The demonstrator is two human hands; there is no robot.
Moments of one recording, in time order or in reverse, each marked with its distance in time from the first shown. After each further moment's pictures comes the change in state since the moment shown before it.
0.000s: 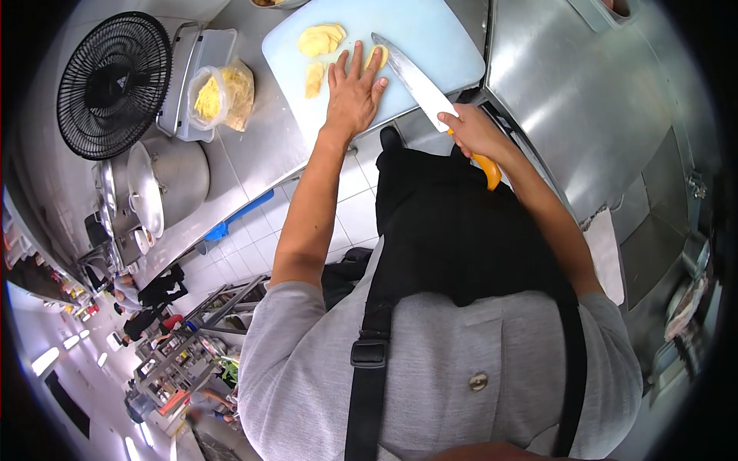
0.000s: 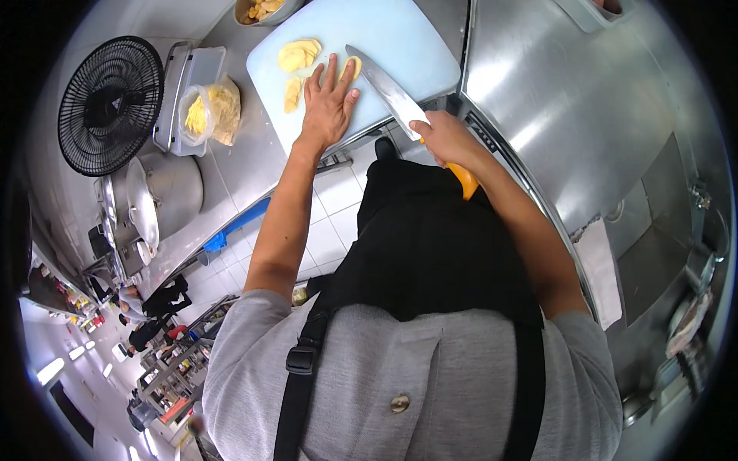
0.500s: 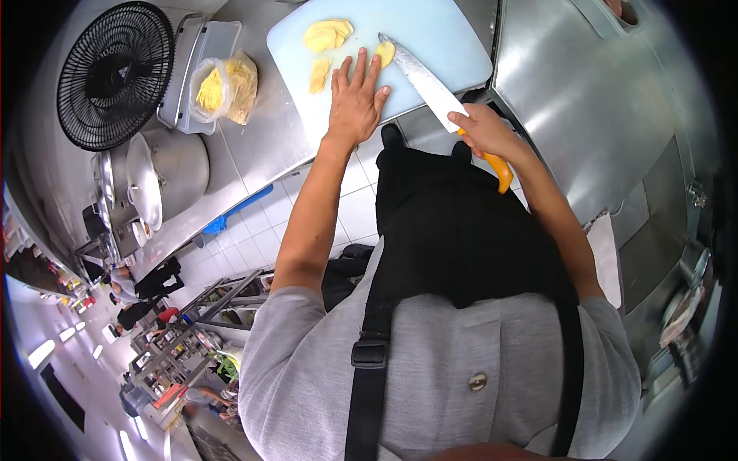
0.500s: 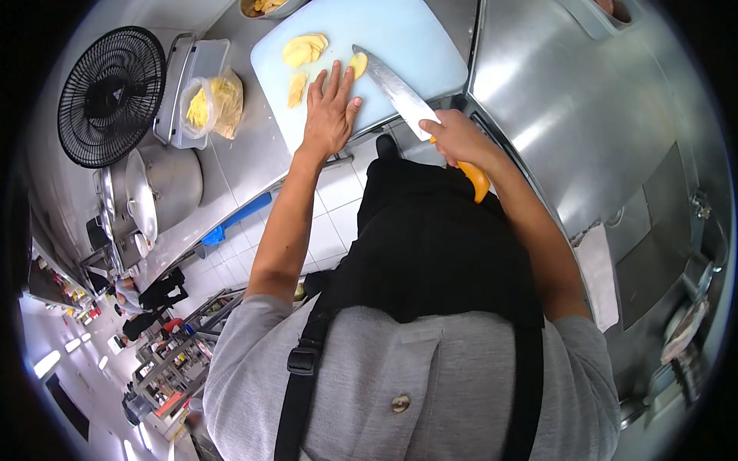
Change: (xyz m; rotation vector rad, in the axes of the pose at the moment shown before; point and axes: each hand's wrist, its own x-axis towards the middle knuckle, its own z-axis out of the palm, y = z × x) left_hand -0.024 0.007 -0.011 -0.047 -0.011 -0.030; right_hand -0.007 -0.003 -0.013 0.092 -0.069 0.067
